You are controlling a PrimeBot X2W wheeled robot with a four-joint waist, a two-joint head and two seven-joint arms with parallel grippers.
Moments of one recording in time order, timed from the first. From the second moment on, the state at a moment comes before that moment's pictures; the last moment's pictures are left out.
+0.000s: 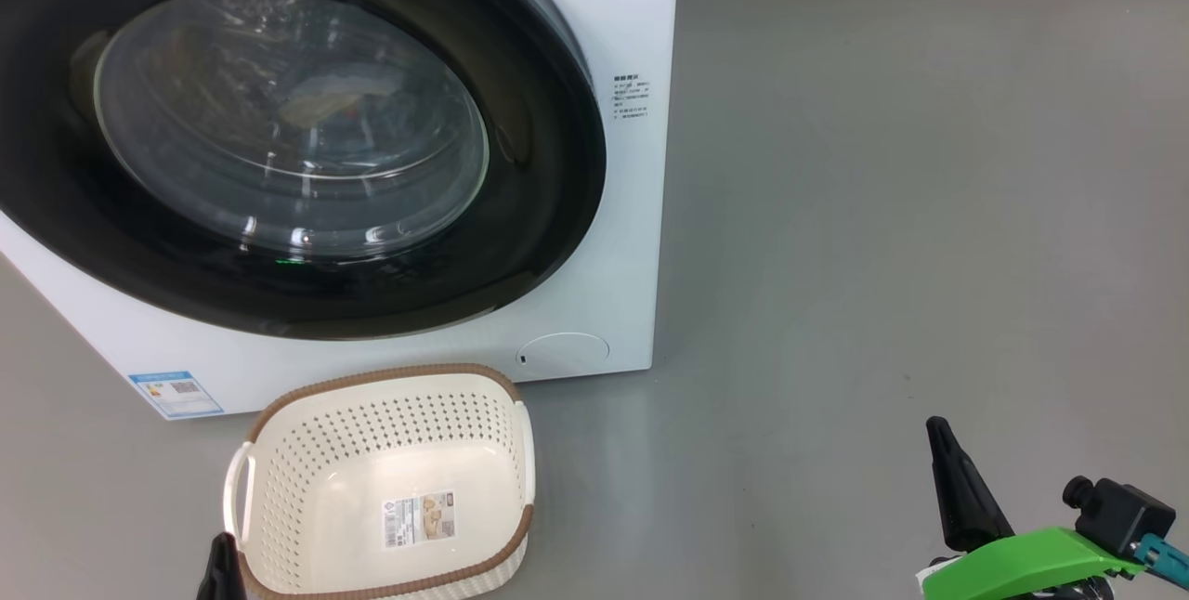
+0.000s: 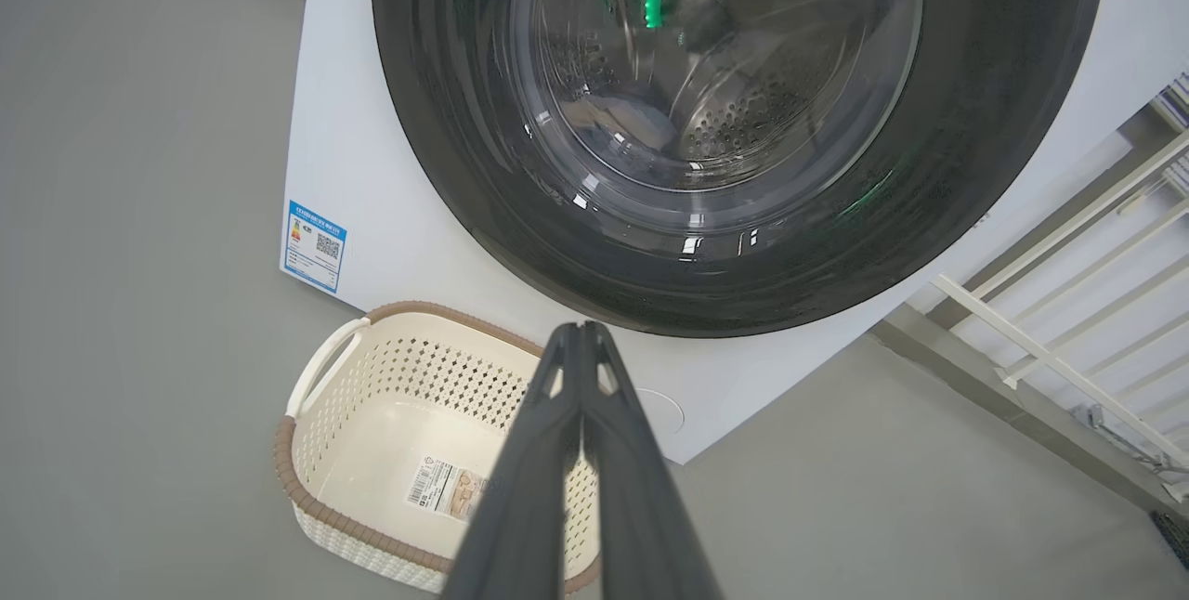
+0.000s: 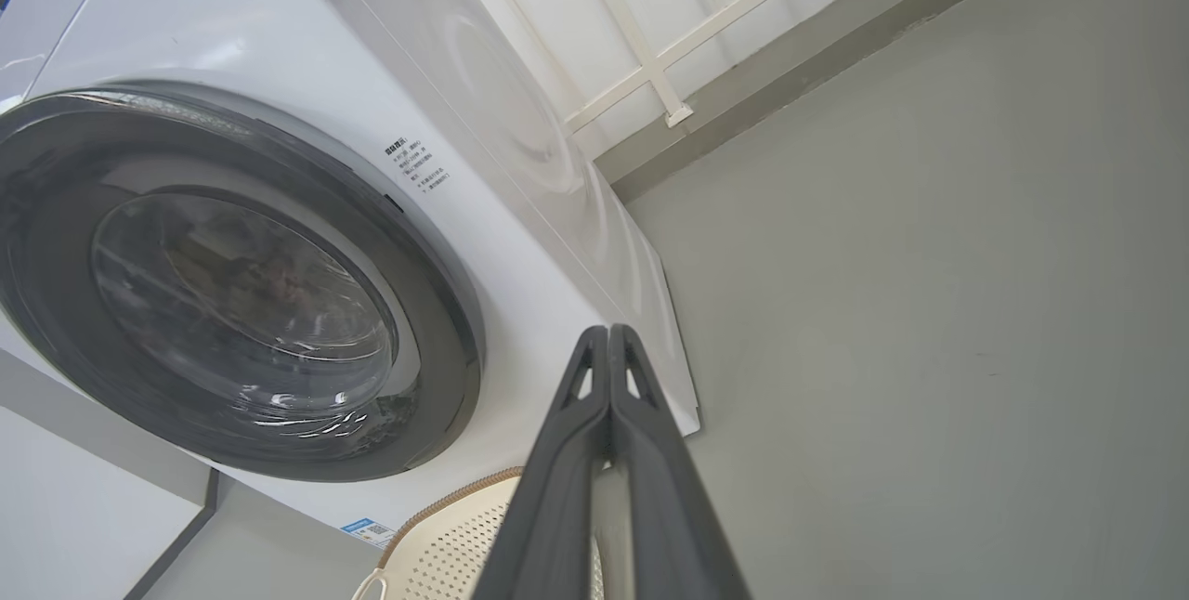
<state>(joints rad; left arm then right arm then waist) 0.13 0.01 0.05 0.13 -0.63 -0.03 -0.14 -0.03 -0.05 -0.04 0.24 0.65 0.13 -0.15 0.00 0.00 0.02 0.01</state>
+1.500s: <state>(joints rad) 0.03 0.02 0.07 0.20 -1.13 -0.08 -0.01 -0.04 -0.05 -0.08 0.25 1.15 0.13 -0.03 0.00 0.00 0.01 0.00</state>
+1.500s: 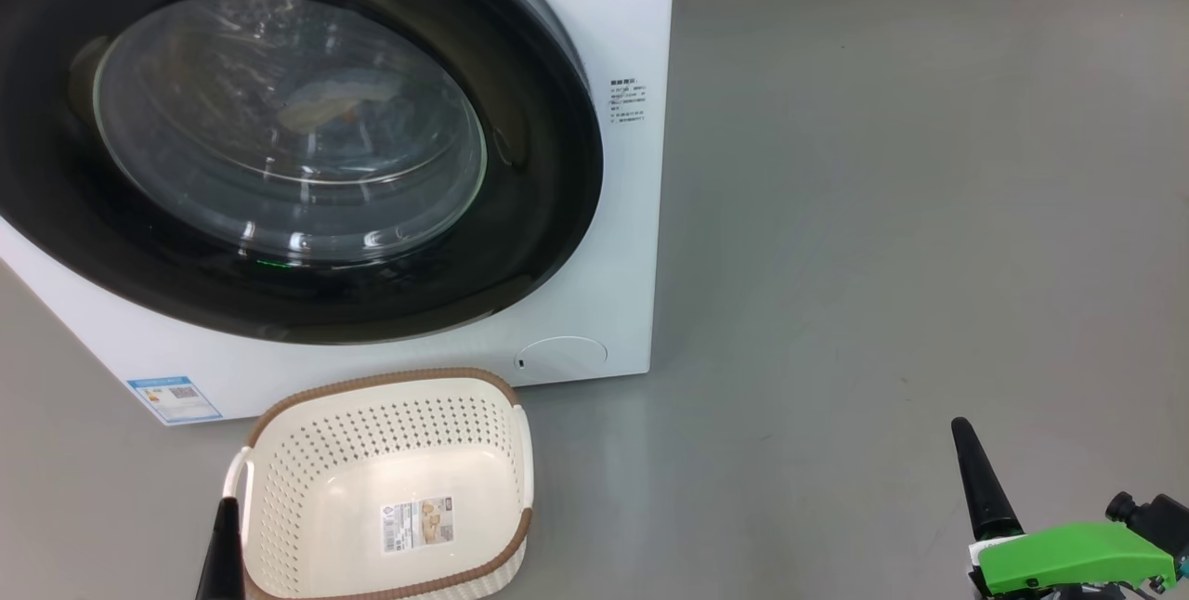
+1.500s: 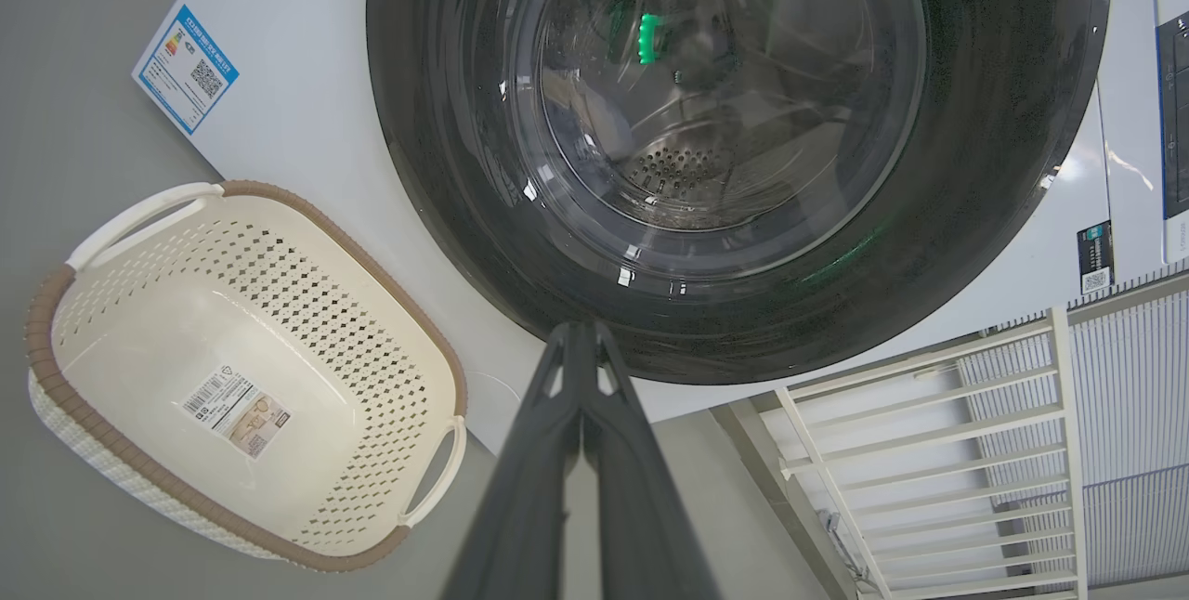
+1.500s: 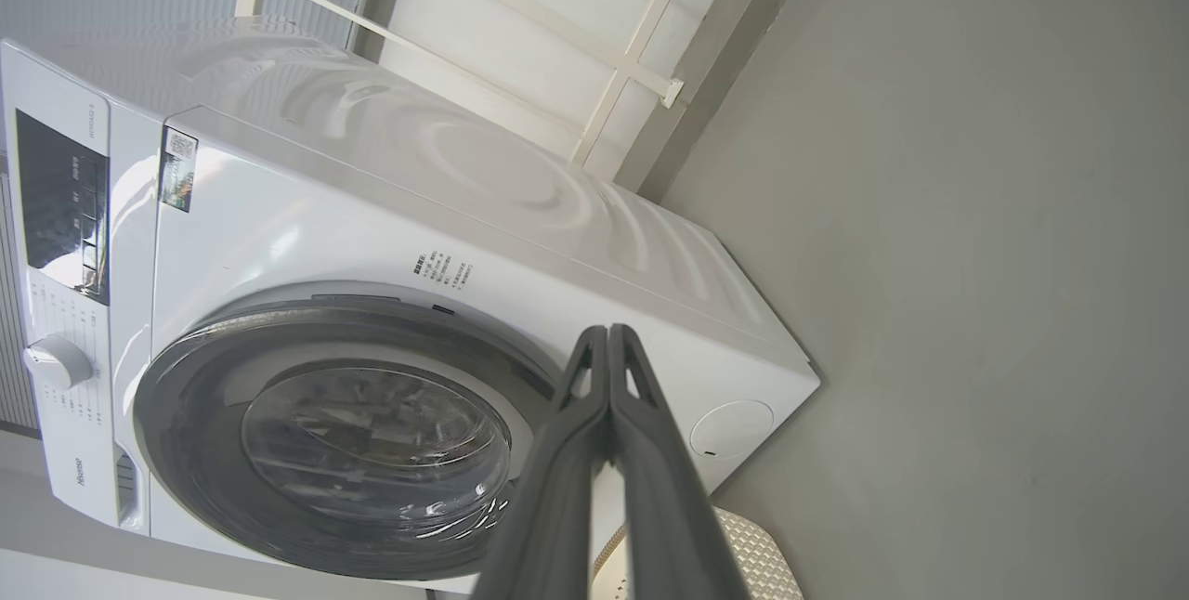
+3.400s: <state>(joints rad) -0.07 0.03 0.08 0.26 -1.61 -0.12 0.11 -0.06 -0.05 -0.12 0.27 1.61 0.13 0.10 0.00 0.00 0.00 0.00</state>
